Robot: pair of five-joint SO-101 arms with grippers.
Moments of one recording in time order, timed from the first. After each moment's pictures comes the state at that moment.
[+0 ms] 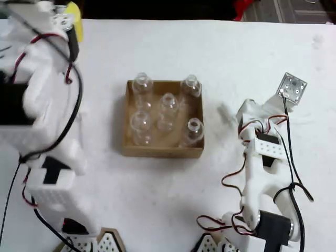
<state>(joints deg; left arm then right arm) -5.4 16.1 -92.3 102.1 4.3 11.6 -16.5 52.7 9.8 -12.7</state>
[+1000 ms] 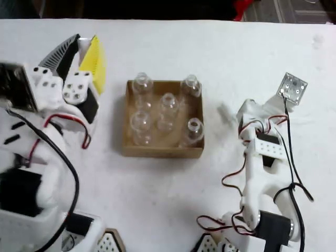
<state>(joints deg) 6.2 -52.7 13.7 49.5 6.5 11.7 -16.5 52.7 9.8 -12.7</state>
